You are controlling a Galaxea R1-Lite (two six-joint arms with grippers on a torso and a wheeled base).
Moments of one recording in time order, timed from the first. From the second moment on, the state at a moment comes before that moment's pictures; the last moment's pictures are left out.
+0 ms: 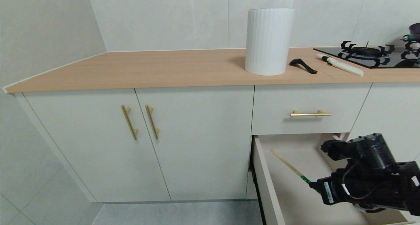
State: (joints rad) left arm 0.00 0.00 0.00 0.00 0.00 0.00; right arm 0.38 1.68 -0.52 -0.37 0.01 0.14
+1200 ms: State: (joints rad) left arm 0.00 0.00 0.00 0.00 0.00 0.00; right arm 0.31 2.41 -0.92 -0.50 -0.21 0.18
